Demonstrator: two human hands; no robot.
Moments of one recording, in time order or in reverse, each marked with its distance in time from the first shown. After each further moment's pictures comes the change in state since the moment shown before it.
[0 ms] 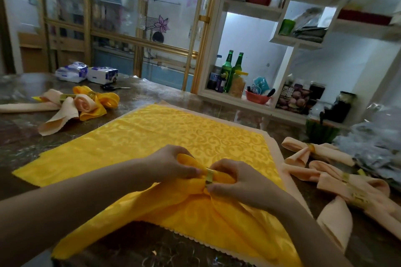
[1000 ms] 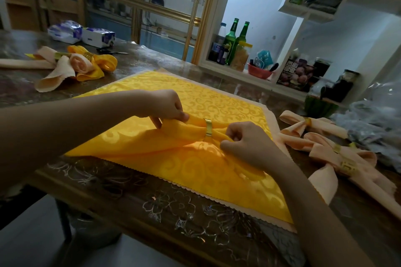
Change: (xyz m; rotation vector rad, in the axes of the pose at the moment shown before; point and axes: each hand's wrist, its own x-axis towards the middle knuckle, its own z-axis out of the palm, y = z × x) left_hand 0.022 0.019 -0.024 0.434 0.024 0.035; right_hand -0.008 -0.002 -0.002 -0.203 0.228 0.027
